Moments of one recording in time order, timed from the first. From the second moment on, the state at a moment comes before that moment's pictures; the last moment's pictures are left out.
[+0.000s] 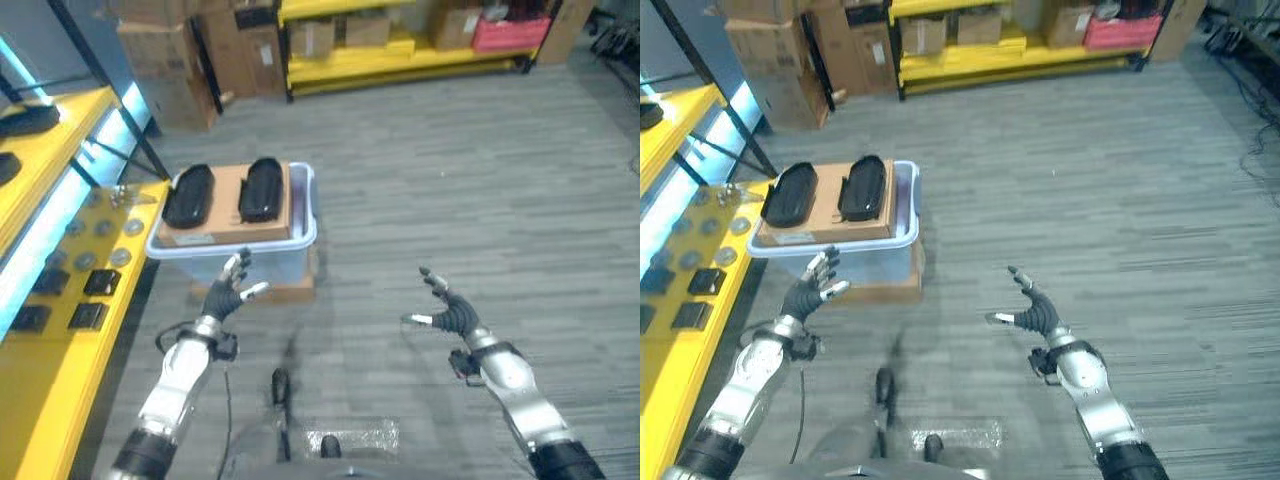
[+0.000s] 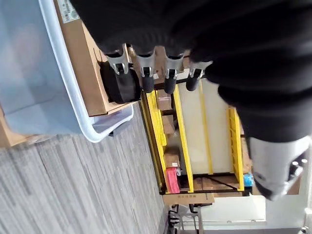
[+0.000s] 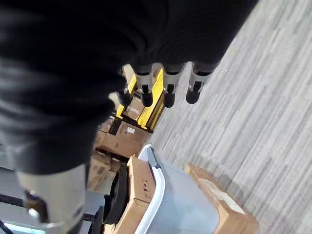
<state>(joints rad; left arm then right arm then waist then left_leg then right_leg) -0.01 0.32 -0.22 0.13 -0.26 -0.16 0.00 0.07 -0.56 0.11 0.13 -0.05 -0.16 0.01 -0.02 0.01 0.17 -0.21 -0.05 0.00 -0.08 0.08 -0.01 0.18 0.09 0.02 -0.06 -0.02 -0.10</state>
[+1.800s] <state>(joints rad) -0.07 0.44 -0.24 0.09 -0.24 -0.16 0.02 0.03 -0.50 0.07 0.23 -0.04 -0.15 -0.05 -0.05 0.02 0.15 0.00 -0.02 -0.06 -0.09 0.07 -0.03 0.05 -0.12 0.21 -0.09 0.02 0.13</state>
